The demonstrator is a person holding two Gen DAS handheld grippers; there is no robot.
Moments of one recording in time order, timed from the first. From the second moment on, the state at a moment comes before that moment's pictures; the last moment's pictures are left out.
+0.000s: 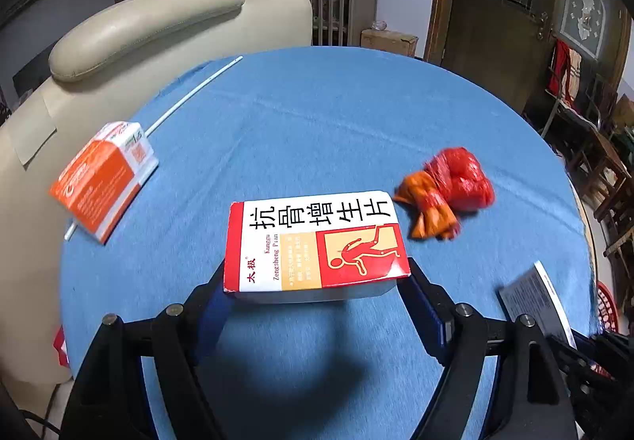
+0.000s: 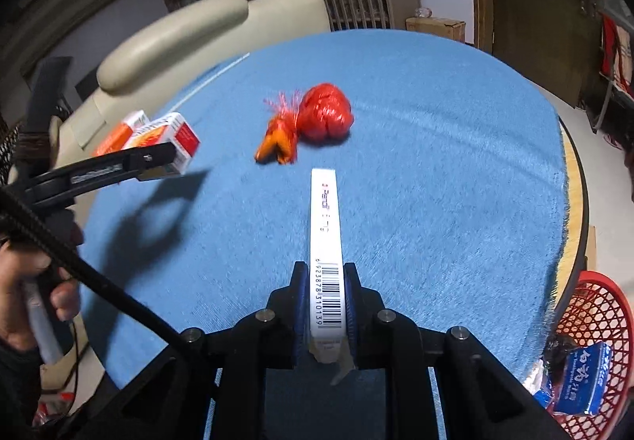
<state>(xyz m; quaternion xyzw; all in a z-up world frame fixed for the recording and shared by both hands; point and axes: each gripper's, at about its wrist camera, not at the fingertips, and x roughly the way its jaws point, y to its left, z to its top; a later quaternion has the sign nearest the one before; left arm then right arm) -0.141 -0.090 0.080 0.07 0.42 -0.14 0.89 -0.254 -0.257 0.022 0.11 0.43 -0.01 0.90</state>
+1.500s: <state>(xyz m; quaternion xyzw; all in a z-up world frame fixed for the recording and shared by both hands) -0.250 -0.229 0.111 0.16 0.38 -0.27 0.87 -0.398 -0.357 0.067 0.25 0.30 -0.12 0.91</state>
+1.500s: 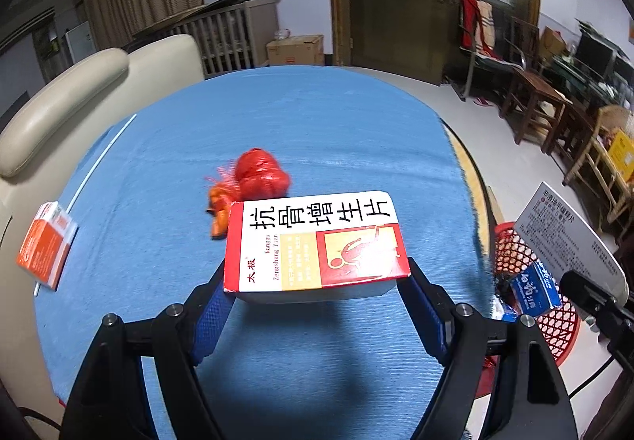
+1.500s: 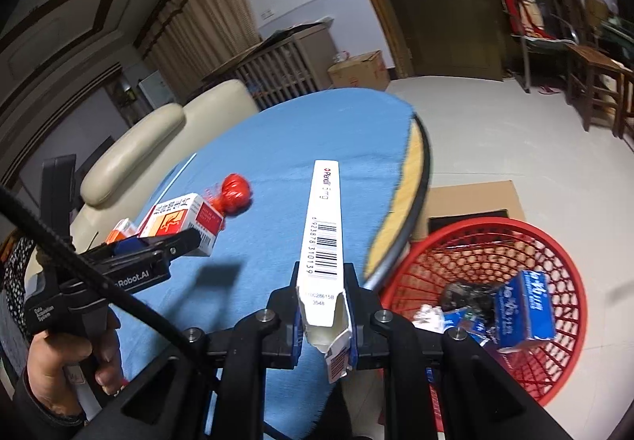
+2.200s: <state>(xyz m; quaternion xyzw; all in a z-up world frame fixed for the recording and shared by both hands) -0.310 -0.313 0.108 0.21 0.37 -0.34 0.84 -0.478 -0.432 0.064 0.29 0.27 -0.21 0.89</state>
